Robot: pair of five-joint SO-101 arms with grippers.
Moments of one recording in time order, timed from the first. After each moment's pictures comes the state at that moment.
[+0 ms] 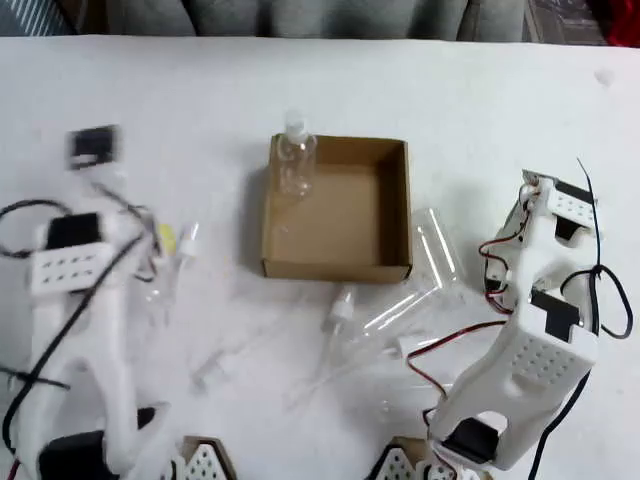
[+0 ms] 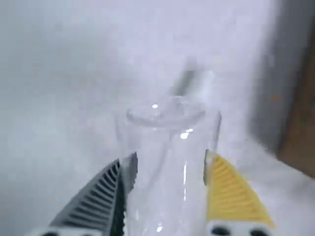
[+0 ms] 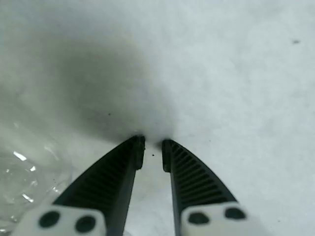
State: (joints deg) left arm -16.0 -25.1 36.5 69.5 9.1; right arm 20.7 27.9 3.0 77.6 13.9
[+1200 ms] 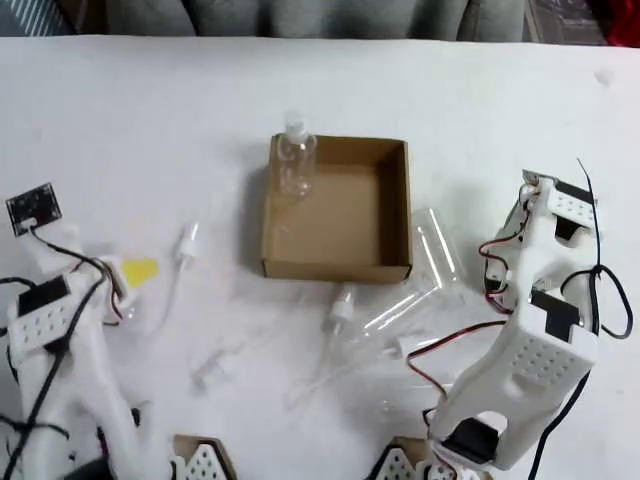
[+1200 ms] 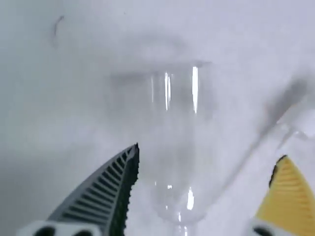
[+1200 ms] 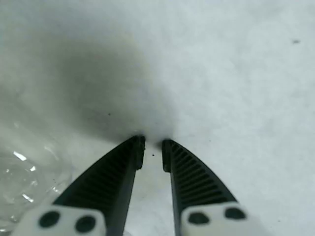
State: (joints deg) left arm -33.6 -32.8 60.0 49.6 2.4; right arm 20.7 27.9 3.0 77.6 13.9
